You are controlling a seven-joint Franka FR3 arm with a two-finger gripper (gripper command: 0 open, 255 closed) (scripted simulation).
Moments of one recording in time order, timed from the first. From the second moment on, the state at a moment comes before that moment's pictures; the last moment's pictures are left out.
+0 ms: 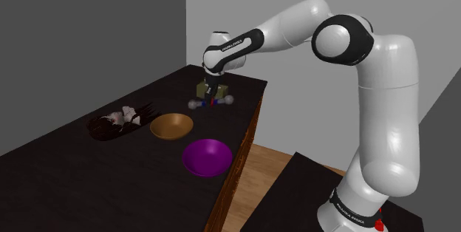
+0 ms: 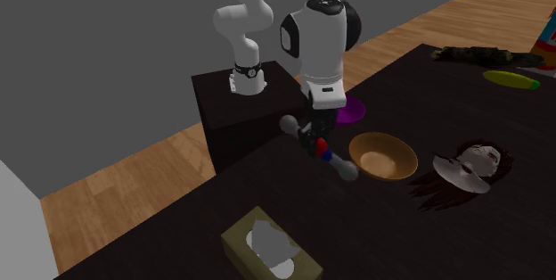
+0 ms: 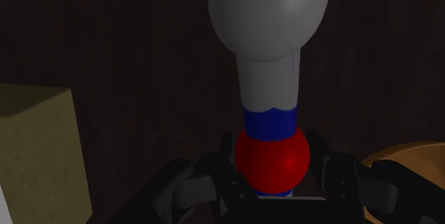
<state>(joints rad) 0.02 0.41 -0.08 -1.75 0.08 2.23 -0.53</state>
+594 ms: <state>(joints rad) 0.05 0.39 -0.07 -1.68 0.06 2.15 -0.49</state>
